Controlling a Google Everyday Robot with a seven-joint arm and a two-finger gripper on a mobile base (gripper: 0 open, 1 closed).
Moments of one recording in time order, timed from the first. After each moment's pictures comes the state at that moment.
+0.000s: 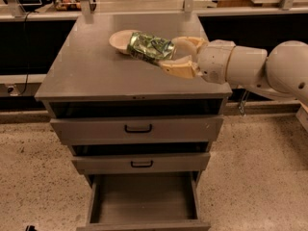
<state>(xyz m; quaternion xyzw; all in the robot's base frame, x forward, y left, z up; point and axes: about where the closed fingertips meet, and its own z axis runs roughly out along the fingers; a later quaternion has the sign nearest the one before) 0.604 -0.057 0.949 -0.47 0.59 0.20 0.63</state>
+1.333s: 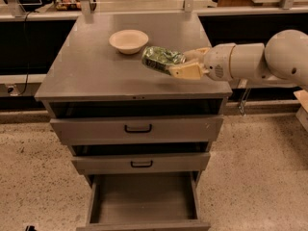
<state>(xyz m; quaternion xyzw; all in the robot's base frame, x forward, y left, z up) 0.639 -0.093 0.897 -0.40 0.72 0.24 0.52</state>
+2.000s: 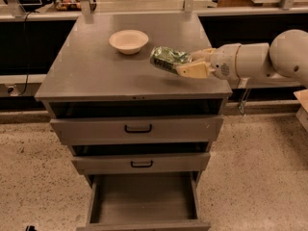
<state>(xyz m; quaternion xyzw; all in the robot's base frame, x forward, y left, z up) 0.658 -0.116 0.885 -0.39 0.73 0.25 0.51</state>
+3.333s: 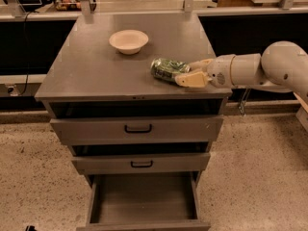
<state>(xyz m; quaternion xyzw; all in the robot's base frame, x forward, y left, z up) 0.666 -0.117 0.845 -0.38 0.74 0.25 0.49</state>
